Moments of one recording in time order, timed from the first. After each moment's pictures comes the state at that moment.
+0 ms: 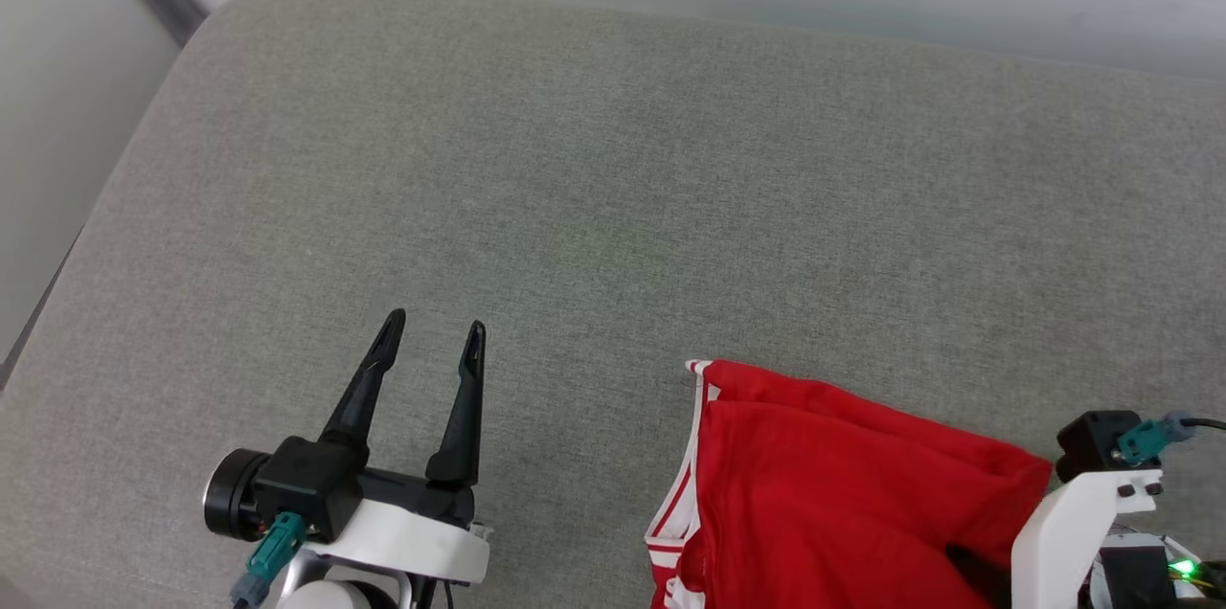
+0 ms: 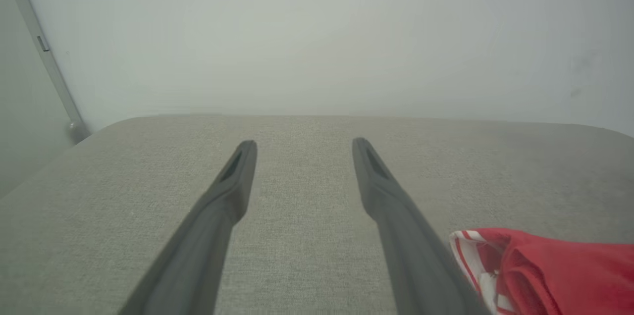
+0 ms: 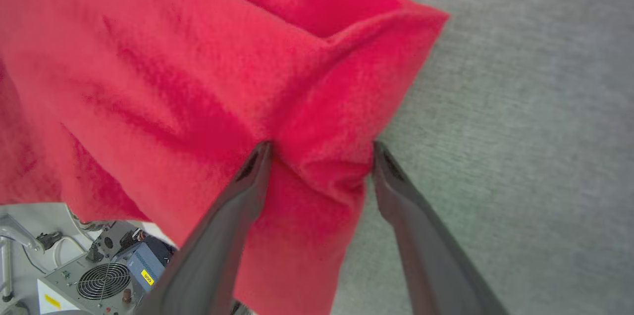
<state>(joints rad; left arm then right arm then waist) -0.05 0.08 -0.13 0.00 -0.15 -0.13 -0.26 0.06 -0.12 -0.09 -0.20 0.33 0.13 1.07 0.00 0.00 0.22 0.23</state>
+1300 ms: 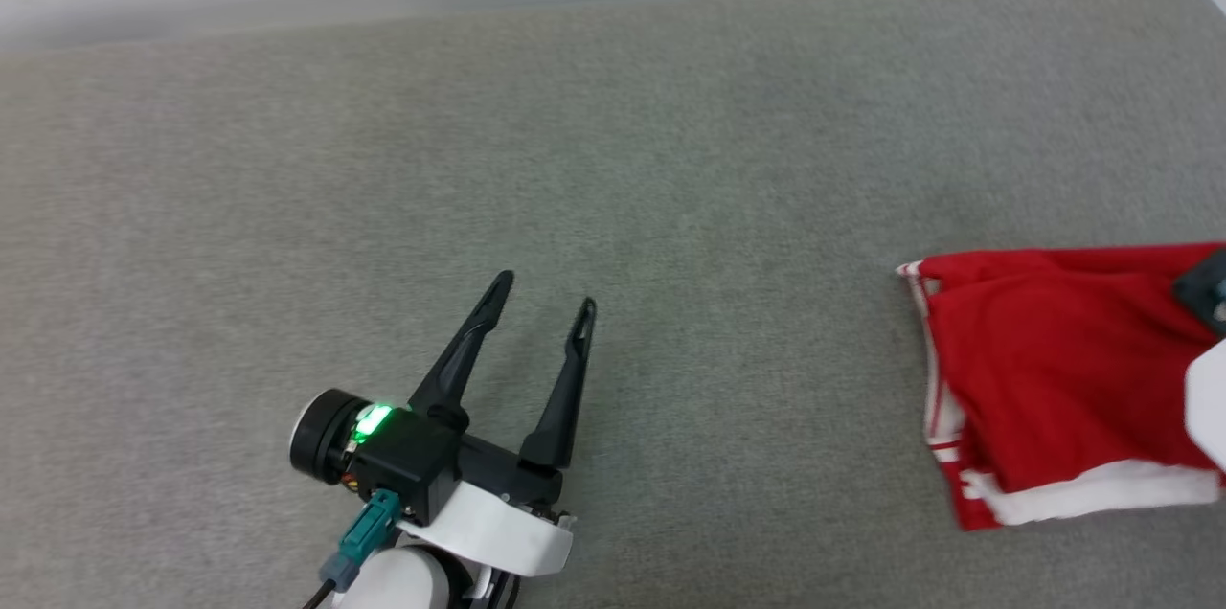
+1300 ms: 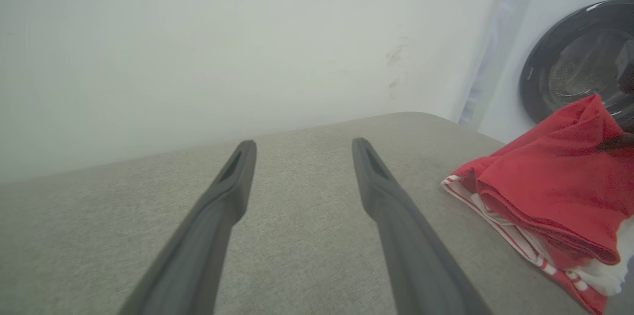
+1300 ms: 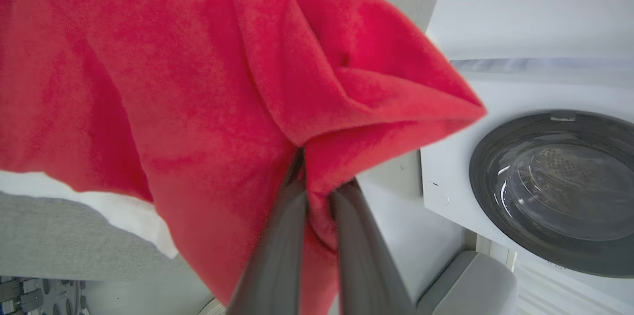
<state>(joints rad) -0.12 0.07 -0.28 -0.02 -0.12 -0.13 -0.26 -0.28 -0.85 0.32 -0.11 0.18 0.13 0.89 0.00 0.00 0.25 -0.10</state>
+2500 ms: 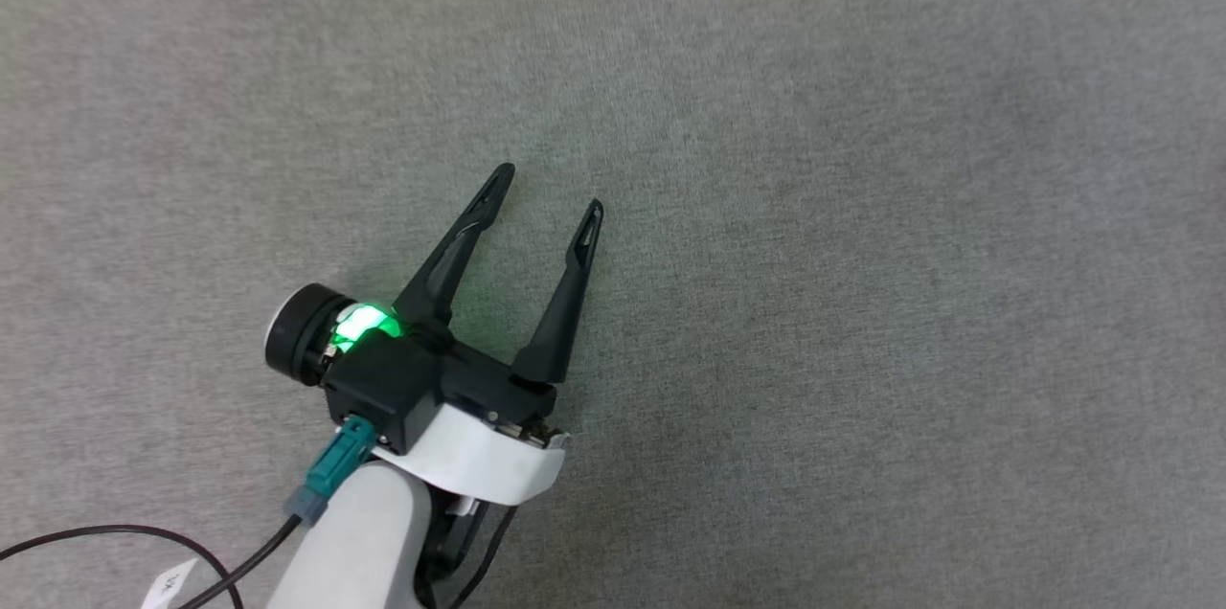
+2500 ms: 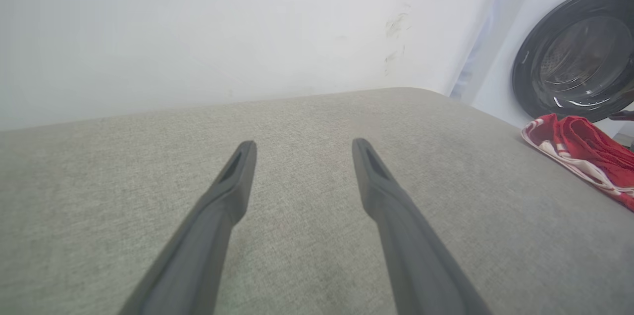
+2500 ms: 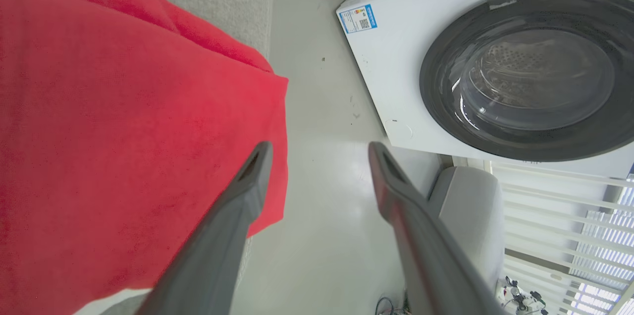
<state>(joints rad) -0.29 0.14 -0.32 -0.05 -0.16 -0.13 -0.26 -0.40 -0.86 -0.10 0.37 0.03 0.13 0.47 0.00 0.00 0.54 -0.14</state>
